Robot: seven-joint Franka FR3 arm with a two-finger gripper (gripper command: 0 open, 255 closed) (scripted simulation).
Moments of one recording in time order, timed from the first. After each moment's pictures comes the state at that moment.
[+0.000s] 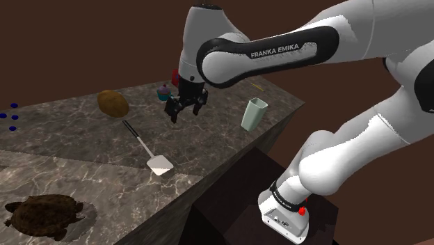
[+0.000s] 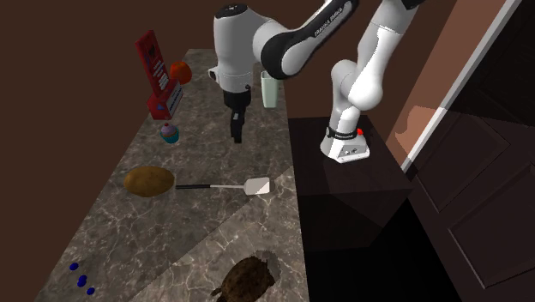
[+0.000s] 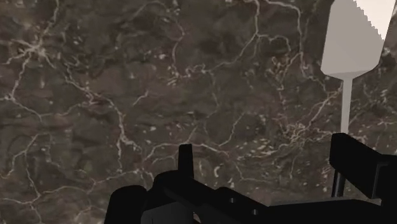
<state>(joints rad) 0.13 -0.29 0.28 -2.36 0.06 2.11 0.46</state>
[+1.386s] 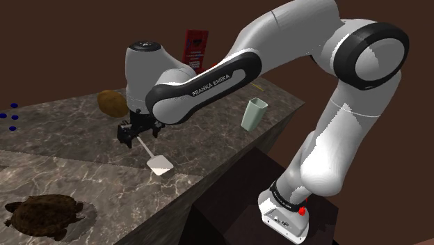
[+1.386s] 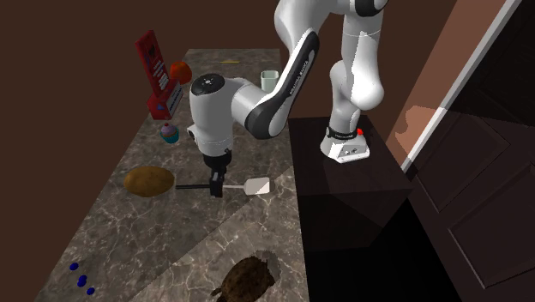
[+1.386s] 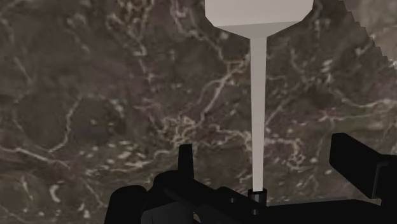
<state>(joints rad) 0.20 0.18 0.38 -2.12 -0.15 2.33 0.75</state>
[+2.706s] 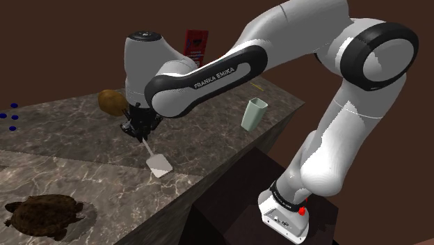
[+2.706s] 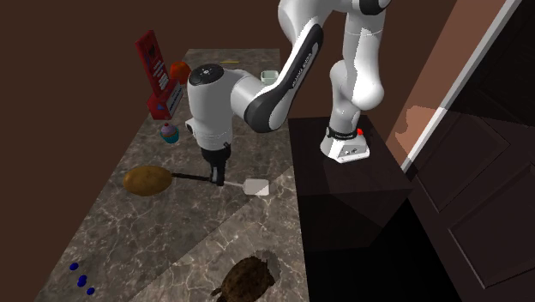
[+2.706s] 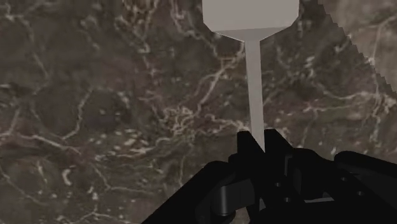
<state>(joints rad) 0.19 0.14 0.39 -2.10 -0.12 2.28 0.74</state>
